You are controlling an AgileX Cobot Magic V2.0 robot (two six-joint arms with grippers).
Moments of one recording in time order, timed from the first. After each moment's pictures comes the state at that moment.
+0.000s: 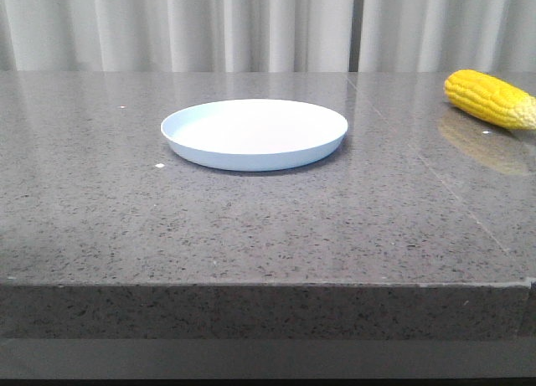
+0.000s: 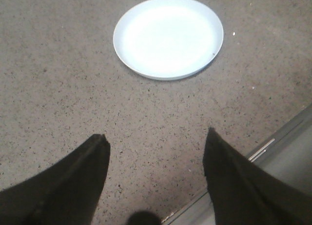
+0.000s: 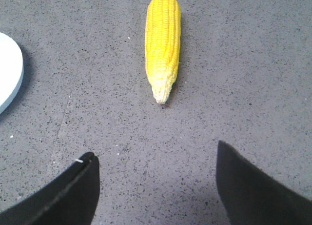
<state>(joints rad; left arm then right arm) -0.77 0.71 -0.92 0.24 0.90 -0.15 -0.01 0.79 -0.75 0.06 0.60 0.00</state>
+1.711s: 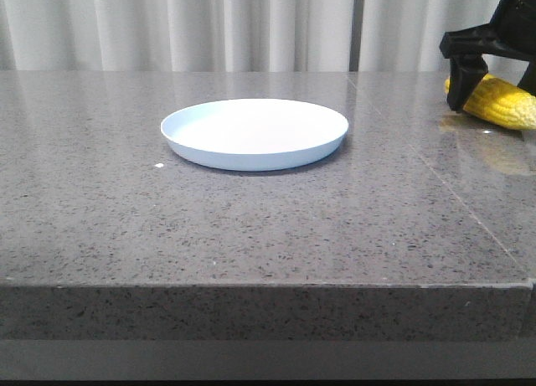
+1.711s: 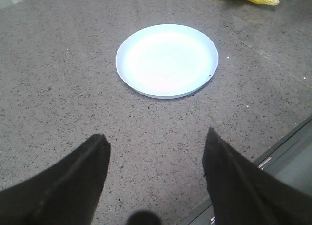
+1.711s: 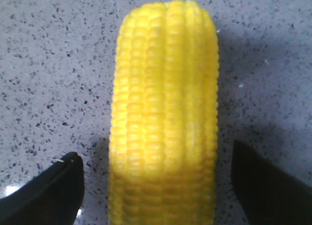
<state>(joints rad) -0.77 0.67 -0.92 0.24 0.87 -0.16 -0.01 1.89 -1.53 0.05 0.71 0.00</state>
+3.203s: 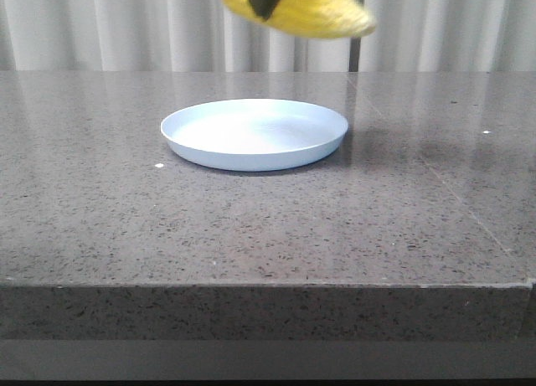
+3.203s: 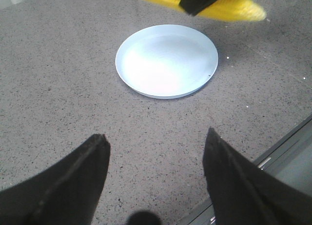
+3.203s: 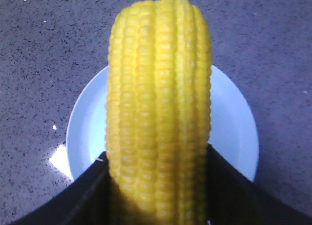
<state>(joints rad) -0.77 0.67 -0.92 0.24 0.87 -0.16 0.54 1.70 -1.60 0.11 0.80 0.00</state>
